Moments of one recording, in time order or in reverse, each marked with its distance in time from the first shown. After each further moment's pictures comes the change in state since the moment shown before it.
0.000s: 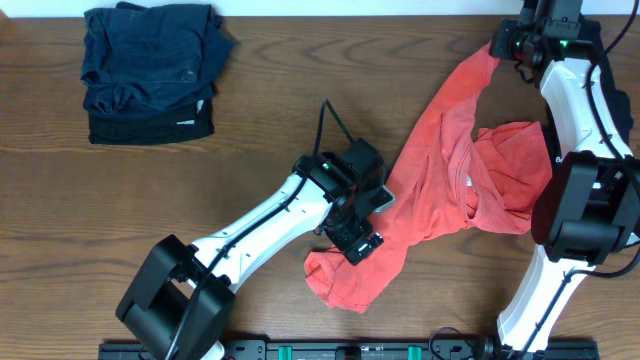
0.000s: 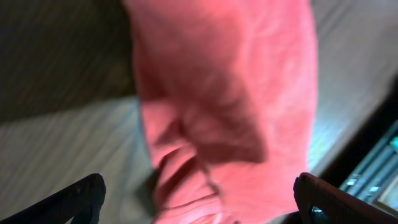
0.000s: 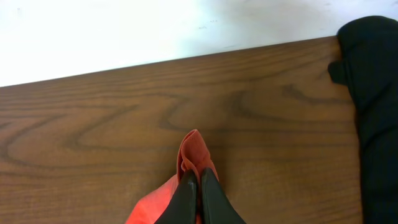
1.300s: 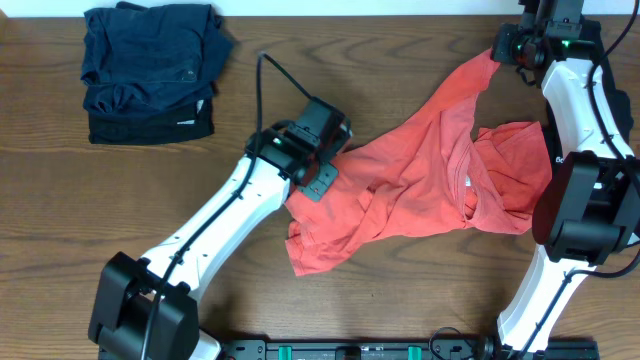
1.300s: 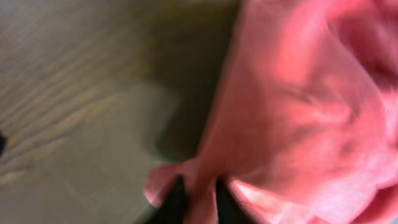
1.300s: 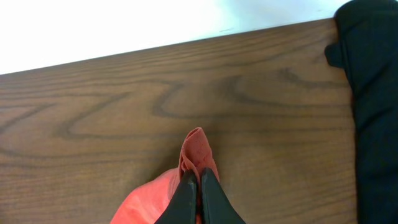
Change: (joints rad) left arm 0.198 -0.091 0.050 0.119 -0.380 -0.052; right arm -0.007 0.000 0.000 -0.046 0.008 -0.001
